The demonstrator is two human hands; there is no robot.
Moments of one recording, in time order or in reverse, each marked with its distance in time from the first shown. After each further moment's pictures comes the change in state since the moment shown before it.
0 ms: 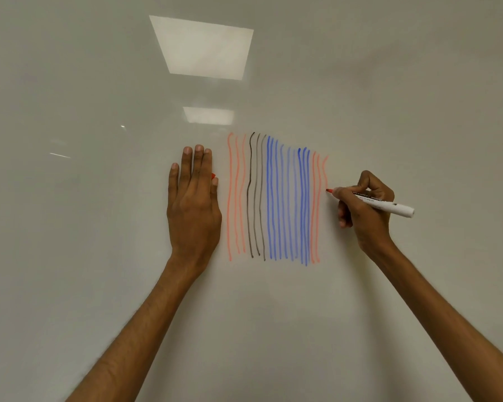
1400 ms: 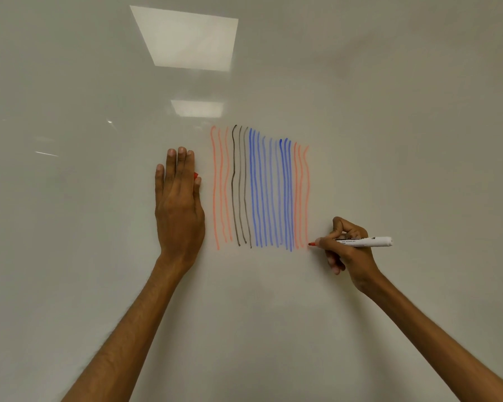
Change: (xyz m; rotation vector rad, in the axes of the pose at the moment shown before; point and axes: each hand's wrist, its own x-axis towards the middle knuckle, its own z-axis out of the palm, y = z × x) left_hand -0.013 -0.001 -0.004 -0.101 -0.023 -0.022; right_hand -0.075 0.022 -0.036 -0.036 -0.179 0.333
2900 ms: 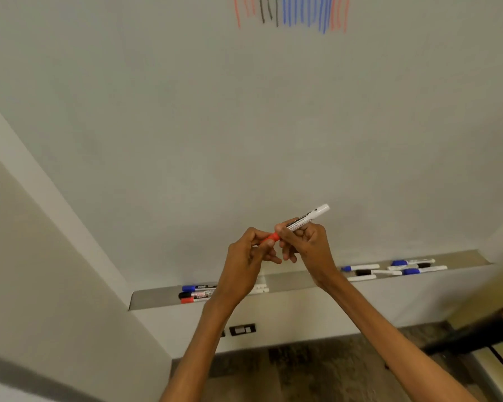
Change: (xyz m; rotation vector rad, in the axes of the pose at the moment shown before) left_hand -0.328 0.131 -0.196 -0.717 -0.900 -1.035; right_hand -0.319 0.072 0.082 0.129 -0.128 0.530
